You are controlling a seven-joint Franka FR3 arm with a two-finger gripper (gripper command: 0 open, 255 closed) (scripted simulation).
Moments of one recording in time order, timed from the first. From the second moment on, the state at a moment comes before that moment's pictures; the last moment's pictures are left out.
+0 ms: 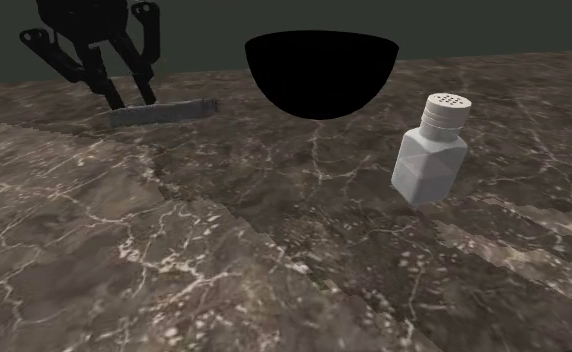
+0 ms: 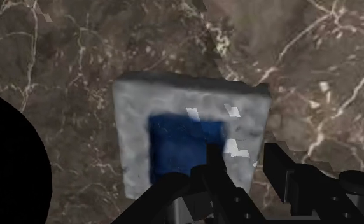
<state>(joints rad) 0.25 0.29 0.61 -1.47 -0.29 1.53 0.43</state>
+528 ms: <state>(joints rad) 0.27 0.31 0.61 -1.34 -0.30 1.42 0.42</state>
